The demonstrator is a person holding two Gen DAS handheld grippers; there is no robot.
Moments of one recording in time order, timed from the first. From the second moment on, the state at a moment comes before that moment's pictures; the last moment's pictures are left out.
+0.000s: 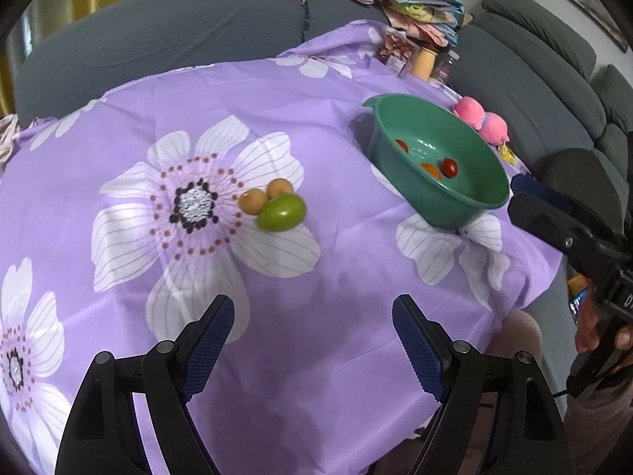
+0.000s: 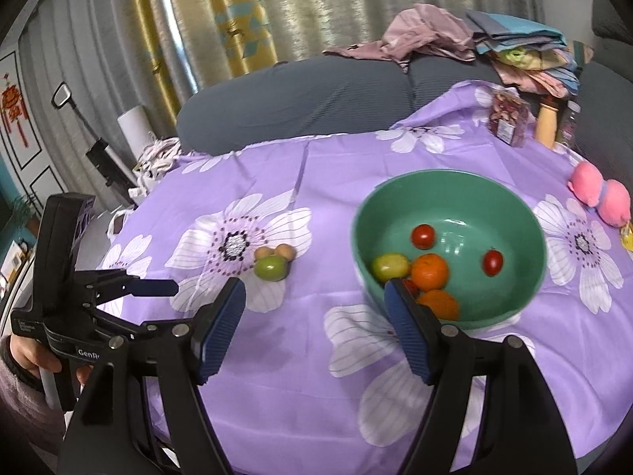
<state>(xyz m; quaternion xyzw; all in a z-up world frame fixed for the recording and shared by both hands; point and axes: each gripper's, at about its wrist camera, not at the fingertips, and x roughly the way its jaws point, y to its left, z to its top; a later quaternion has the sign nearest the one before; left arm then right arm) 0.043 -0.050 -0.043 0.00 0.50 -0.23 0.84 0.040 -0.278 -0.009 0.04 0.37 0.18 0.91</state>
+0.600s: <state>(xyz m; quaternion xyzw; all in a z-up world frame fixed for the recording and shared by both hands) 0.044 -0.018 -0.047 -0.04 0.49 -0.21 0.84 0.050 -0.224 -0.019 -0.01 0.40 0.23 0.89</state>
